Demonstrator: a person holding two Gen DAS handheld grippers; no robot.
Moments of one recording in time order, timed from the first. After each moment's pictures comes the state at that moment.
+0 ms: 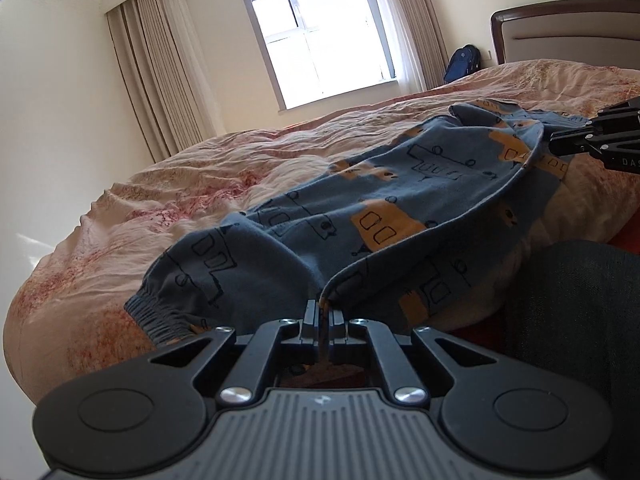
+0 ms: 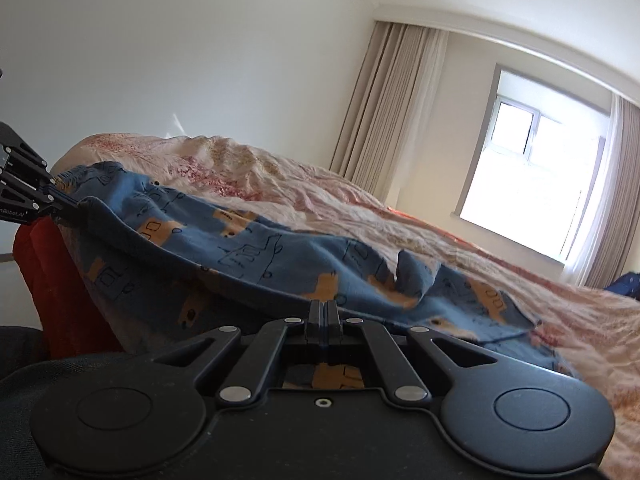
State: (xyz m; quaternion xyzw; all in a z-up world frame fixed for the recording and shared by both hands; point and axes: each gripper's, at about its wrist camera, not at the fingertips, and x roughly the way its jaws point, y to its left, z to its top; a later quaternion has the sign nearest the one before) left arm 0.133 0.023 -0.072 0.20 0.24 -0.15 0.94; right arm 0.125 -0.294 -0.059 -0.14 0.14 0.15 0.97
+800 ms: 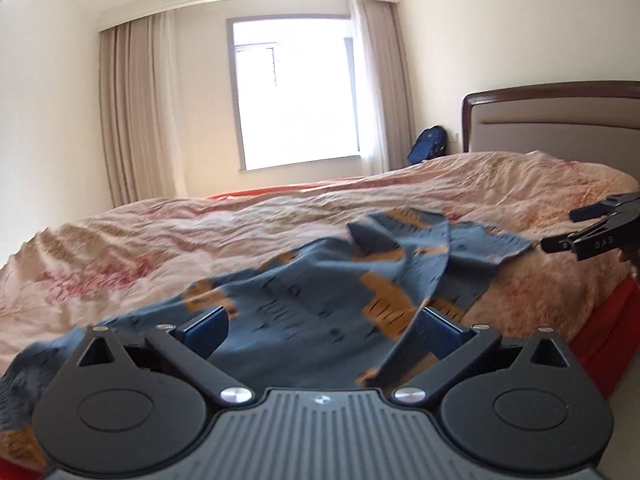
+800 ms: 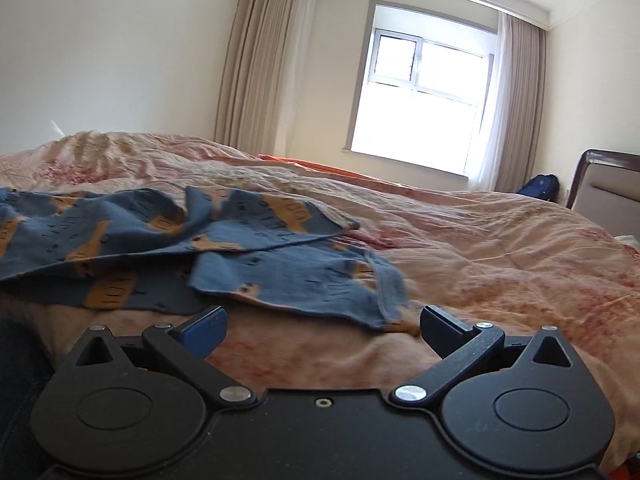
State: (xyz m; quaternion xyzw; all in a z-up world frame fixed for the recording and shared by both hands) left arm 0.132 -0.110 -0.033 0.10 0.15 -0.23 0.96; right arm 0.119 -0.450 -0.050 -0.06 0.20 -0.02 0.98
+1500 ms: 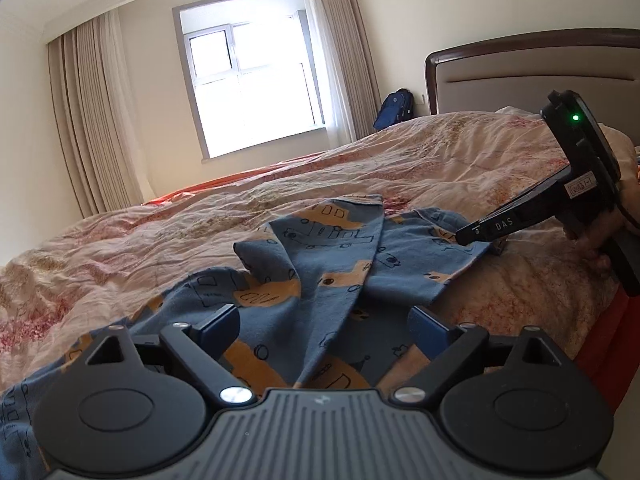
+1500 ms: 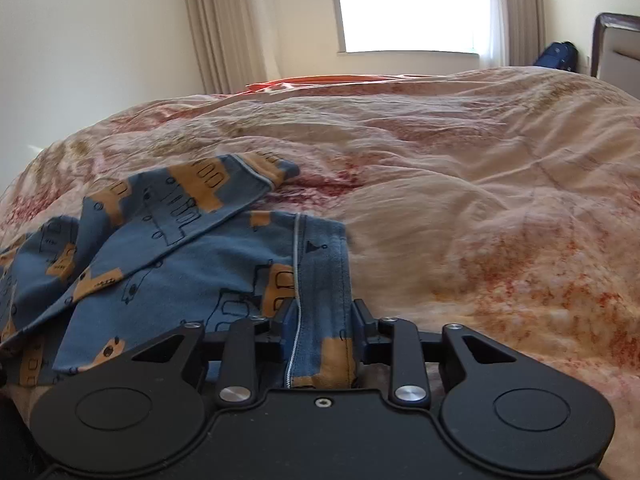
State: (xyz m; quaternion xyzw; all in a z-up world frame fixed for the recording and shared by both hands) left arm 0.171 -0.239 -0.047 0.16 0.20 -0.24 0.94; right arm 0.237 -0.533 -0.064 0.06 0.34 0.02 0.94
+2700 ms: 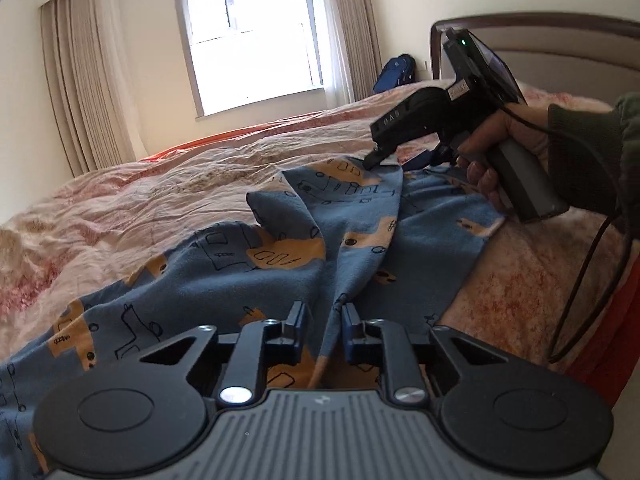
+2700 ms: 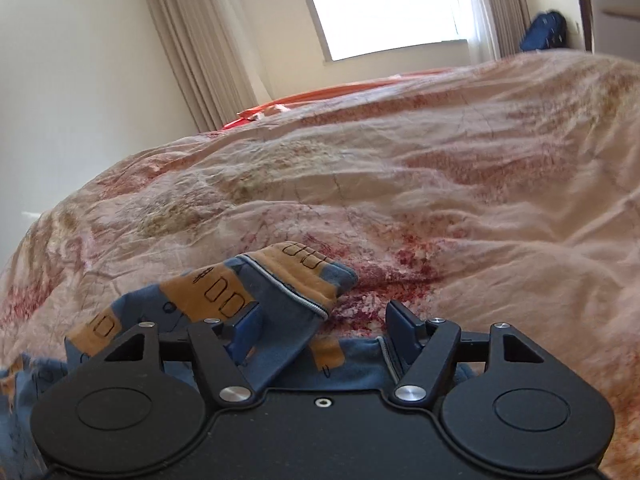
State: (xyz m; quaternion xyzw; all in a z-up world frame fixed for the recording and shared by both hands) left arm 0.204 -0.218 -0.055 0.15 0.26 -0.25 0.92; right arm 0.356 -0.517 -0.053 0.18 0.34 0.01 0.92
